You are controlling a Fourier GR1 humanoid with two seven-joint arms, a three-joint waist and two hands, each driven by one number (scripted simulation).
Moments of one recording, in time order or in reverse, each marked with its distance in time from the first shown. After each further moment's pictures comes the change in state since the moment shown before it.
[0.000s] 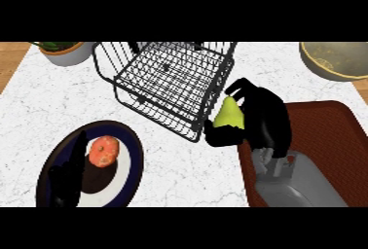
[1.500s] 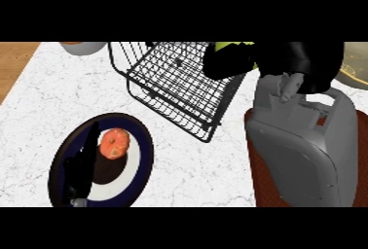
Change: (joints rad) left arm -0.072 -0.035 -0.025 0.028 -0.041 -0.014 -0.002; right arm -0.509 0.176 -0.347 0.052 0.275 0.323 -0.007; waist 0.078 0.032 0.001
